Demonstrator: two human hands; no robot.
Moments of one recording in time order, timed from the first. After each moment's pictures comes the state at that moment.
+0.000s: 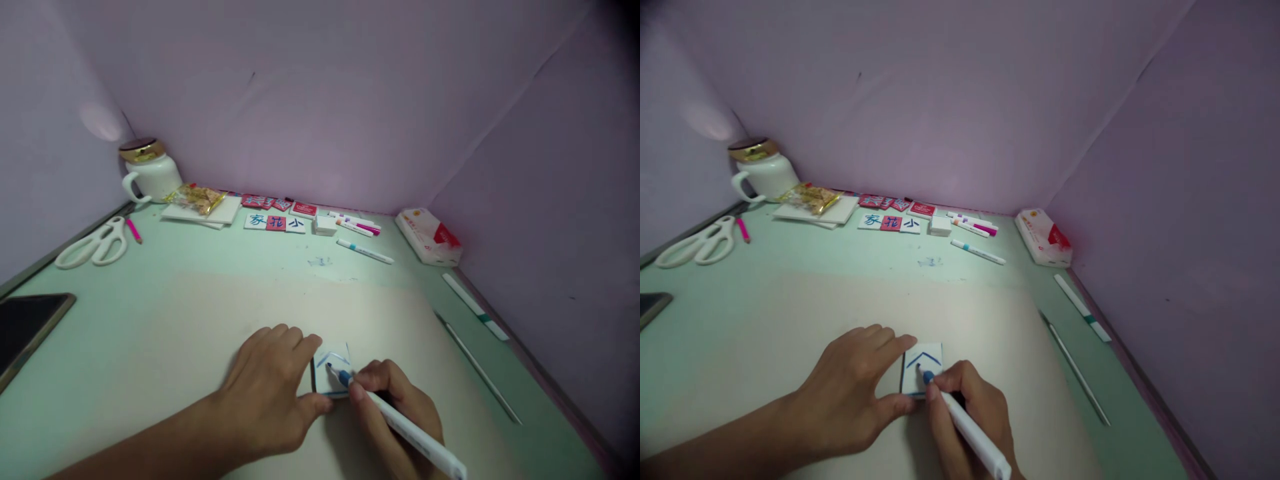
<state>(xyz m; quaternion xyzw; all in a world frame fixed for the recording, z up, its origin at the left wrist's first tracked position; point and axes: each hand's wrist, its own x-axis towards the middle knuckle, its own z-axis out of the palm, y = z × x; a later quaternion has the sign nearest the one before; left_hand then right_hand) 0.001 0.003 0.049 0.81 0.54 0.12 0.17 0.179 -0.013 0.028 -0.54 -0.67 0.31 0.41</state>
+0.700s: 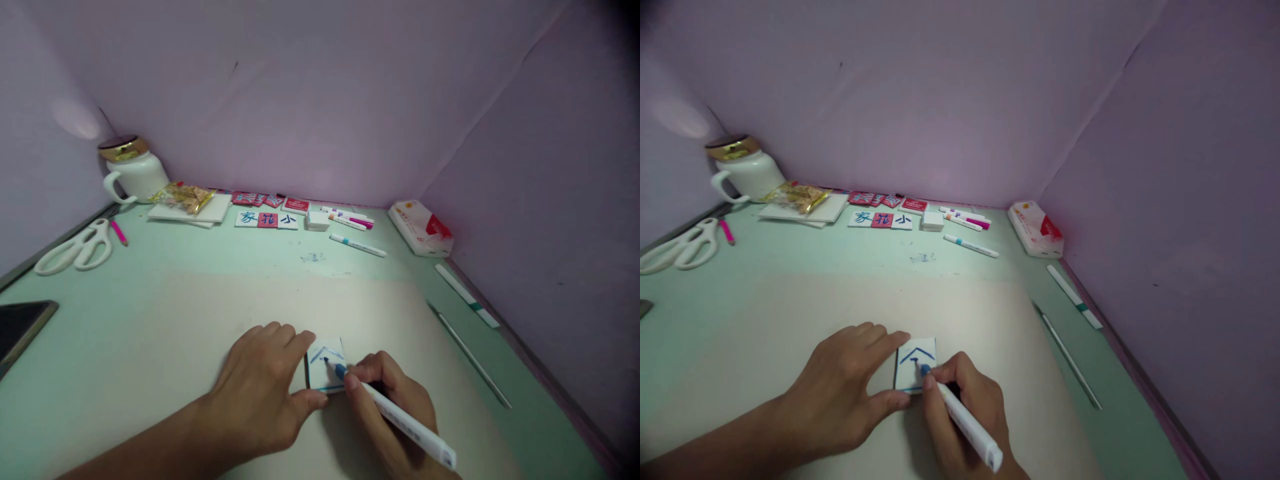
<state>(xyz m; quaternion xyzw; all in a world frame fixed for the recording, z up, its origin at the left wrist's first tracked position) -0.001 0.005 0.047 0.82 0.53 0.12 0.16 0.180 -0.012 0.033 -0.54 -0.66 0.33 0.41</state>
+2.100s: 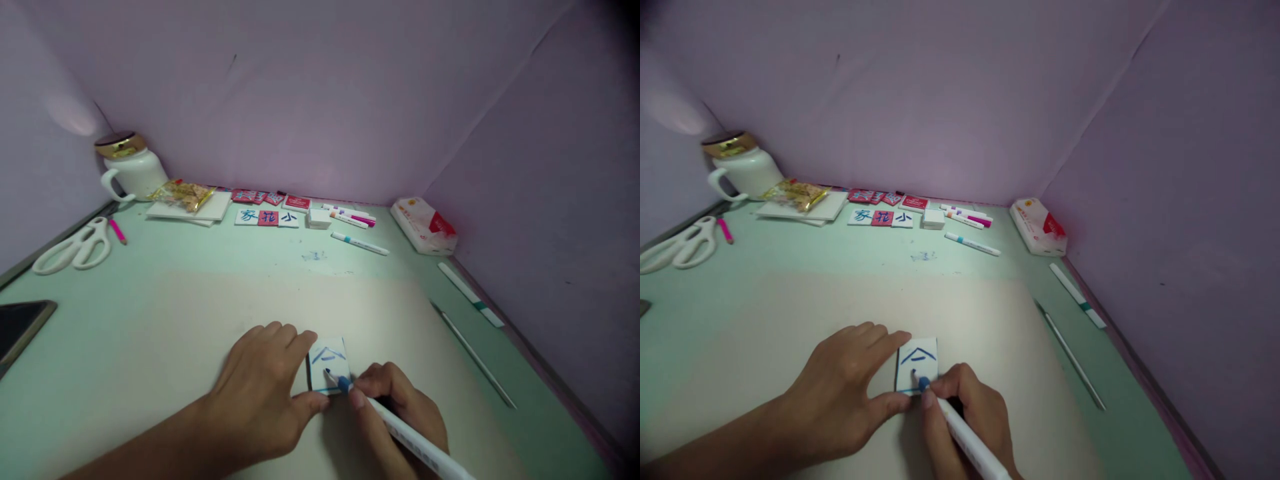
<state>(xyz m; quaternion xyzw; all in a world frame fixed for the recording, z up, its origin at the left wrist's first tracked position) -0.001 0.003 0.045 0.81 0.54 0.13 0.17 0.182 -0.022 0.029 -0.55 -0.65 0.31 0.42</state>
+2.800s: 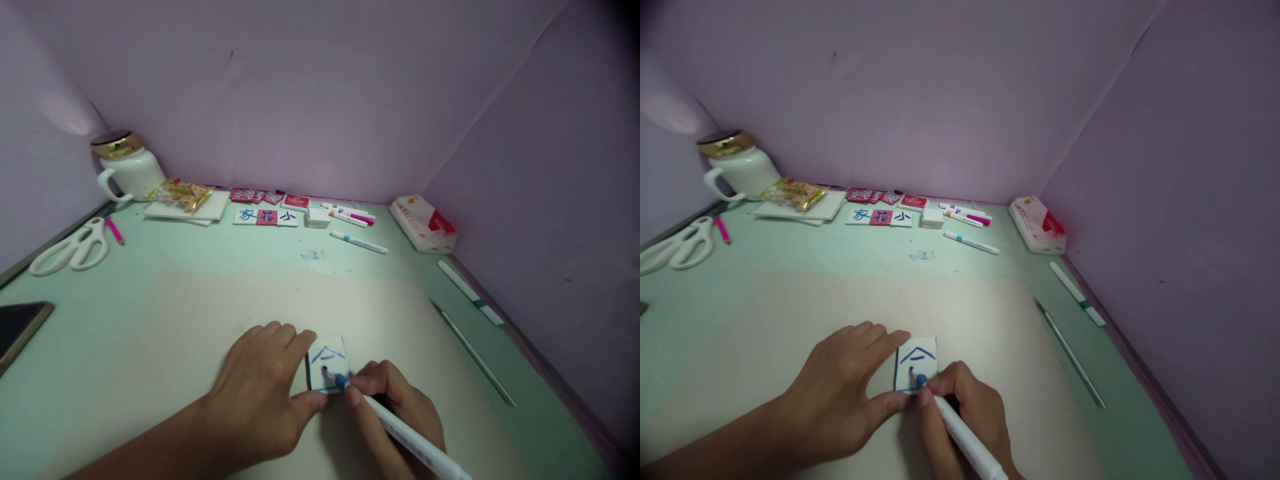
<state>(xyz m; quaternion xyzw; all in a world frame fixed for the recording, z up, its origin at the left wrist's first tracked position) 0.000 0.003 0.047 0.81 0.54 0.12 0.17 0.178 -0.020 0.027 -0.56 -0.66 0.30 0.41</state>
